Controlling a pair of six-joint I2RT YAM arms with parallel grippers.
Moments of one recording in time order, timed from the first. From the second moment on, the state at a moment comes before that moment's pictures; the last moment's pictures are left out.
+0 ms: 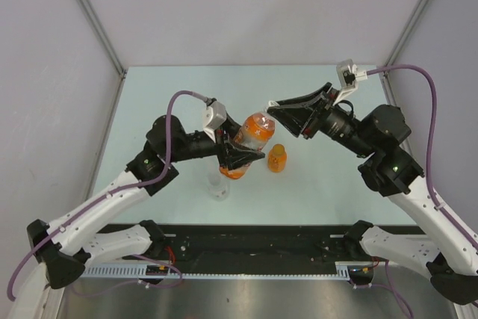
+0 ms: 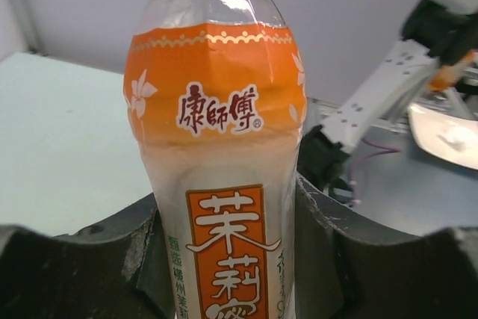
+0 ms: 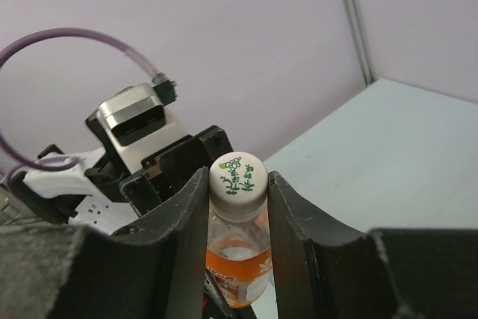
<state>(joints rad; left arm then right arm) -0.82 0.99 0.97 0.12 0.60 -0.21 0.73 0.93 1.21 -0.04 -0.26 0.53</state>
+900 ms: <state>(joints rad) -0.79 1.22 1.05 0.55 1.36 -0.72 0.60 0.91 1.21 0.13 -0.96 0.36</state>
